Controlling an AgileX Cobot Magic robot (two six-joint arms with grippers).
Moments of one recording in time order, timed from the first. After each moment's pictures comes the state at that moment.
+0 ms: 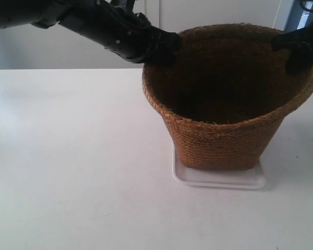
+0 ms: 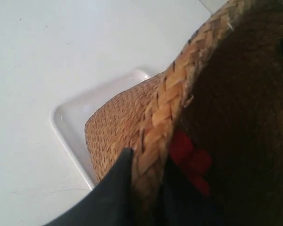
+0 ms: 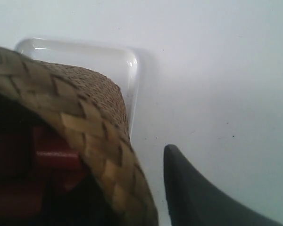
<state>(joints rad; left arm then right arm) -0.43 1.83 -1.65 -0.66 0.67 0.42 -0.17 1.64 -1.48 0.11 0.99 -0.14</state>
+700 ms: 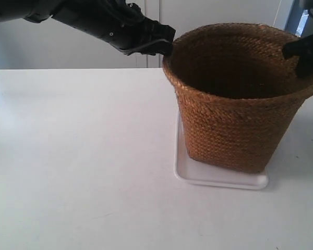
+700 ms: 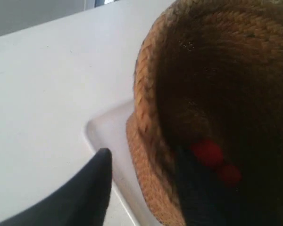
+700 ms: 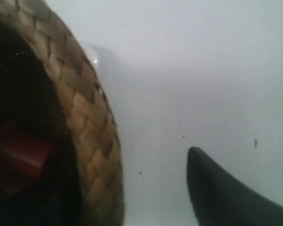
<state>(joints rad) -0.41 1.83 -1.66 -0.65 0.62 0.45 -0.20 1.67 -1.48 -0.01 0.95 -0.11</state>
